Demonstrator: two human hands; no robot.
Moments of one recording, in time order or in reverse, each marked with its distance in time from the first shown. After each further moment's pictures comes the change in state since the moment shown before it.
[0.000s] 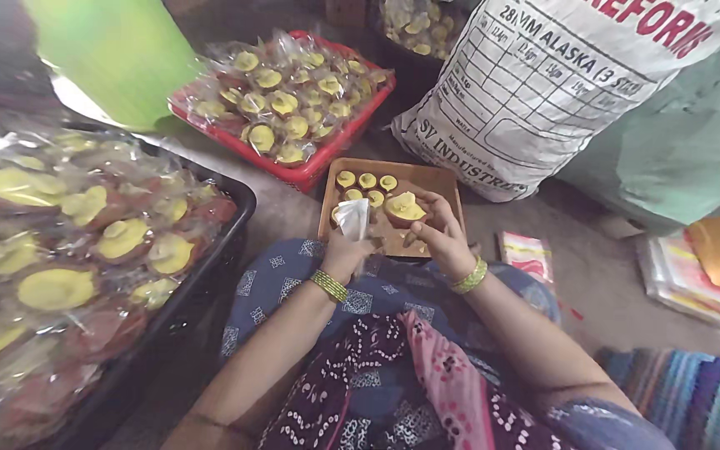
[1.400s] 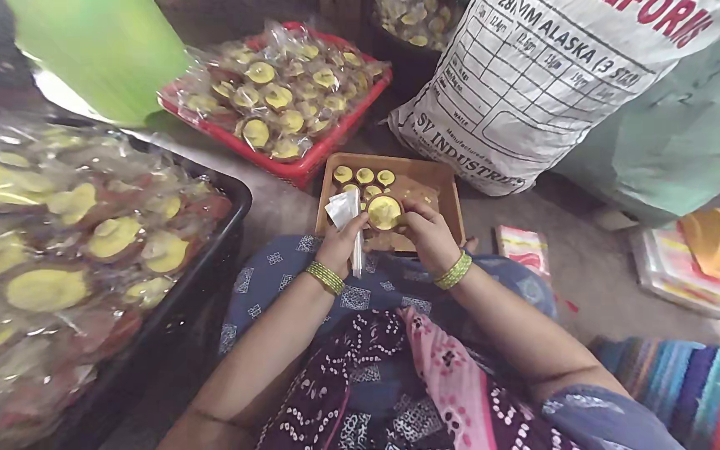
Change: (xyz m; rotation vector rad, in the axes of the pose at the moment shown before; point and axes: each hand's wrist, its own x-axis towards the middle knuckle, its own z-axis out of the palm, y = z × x) left_hand 0.010 -0.003 -0.003 -0.339 -0.112 -0.104; right_hand 0.008 0.009 0.022 0.042 0.254 0.276
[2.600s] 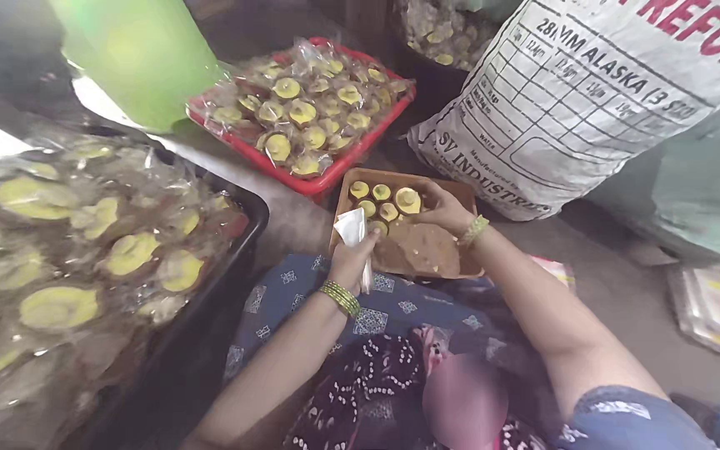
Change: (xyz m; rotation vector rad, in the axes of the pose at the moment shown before) left_hand 0.018 0.008 -0.004 0.144 0.284 -0.122; right_hand 0.131 -0.005 -0.044 -0.521 -0.352 -0.035
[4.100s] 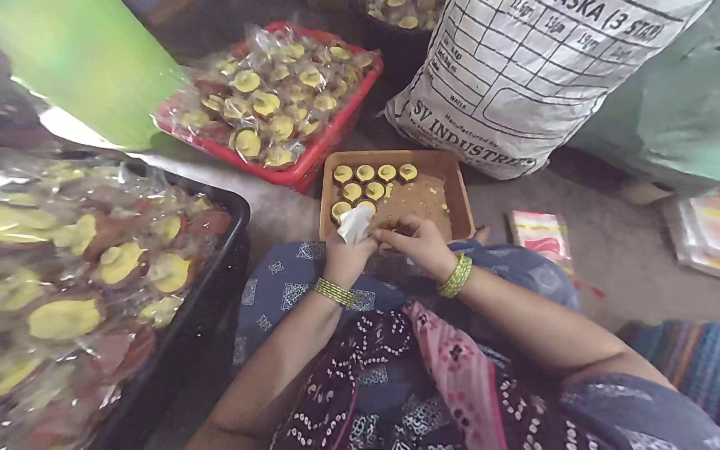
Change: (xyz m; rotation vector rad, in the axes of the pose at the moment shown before) left_hand -0.030 -0.020 0.007 0.392 -0.055 0.549; right_hand -0.114 -0.023 0.087 0.173 0.193 0.056
